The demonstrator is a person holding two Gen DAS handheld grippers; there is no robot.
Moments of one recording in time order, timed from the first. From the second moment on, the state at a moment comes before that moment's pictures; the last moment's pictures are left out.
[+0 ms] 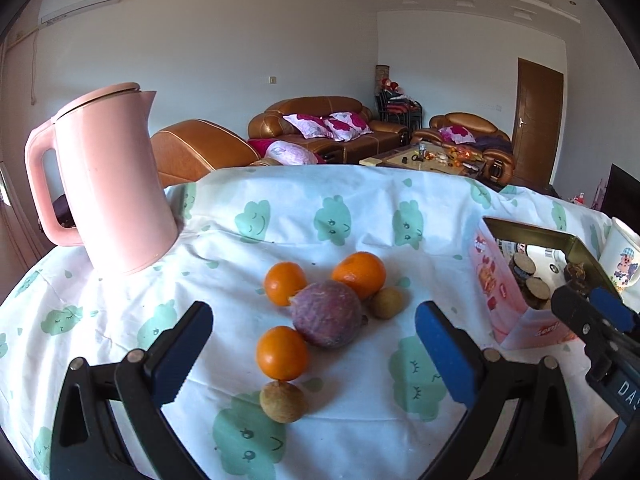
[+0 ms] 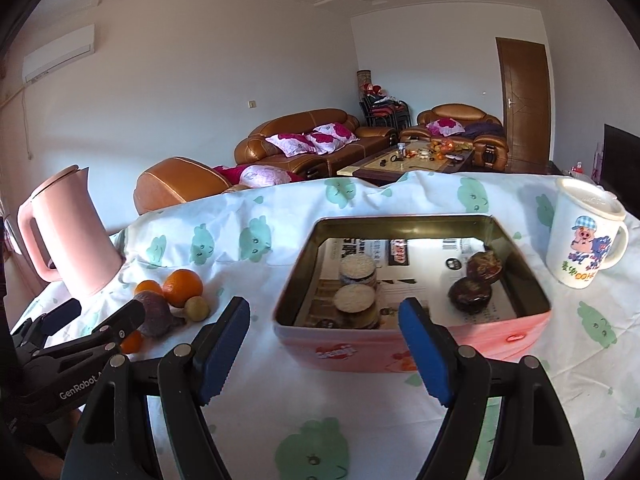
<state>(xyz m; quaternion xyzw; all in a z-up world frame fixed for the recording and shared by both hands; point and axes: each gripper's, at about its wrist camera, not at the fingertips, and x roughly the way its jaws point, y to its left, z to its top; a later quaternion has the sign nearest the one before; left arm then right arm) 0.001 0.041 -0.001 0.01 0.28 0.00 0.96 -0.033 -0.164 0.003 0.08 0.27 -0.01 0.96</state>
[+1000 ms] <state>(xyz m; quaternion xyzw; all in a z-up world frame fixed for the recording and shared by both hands) 0.028 0.183 0.002 -0.04 0.32 0.08 0.94 0.012 0.028 -0.043 -0.02 0.43 0.18 0.88</state>
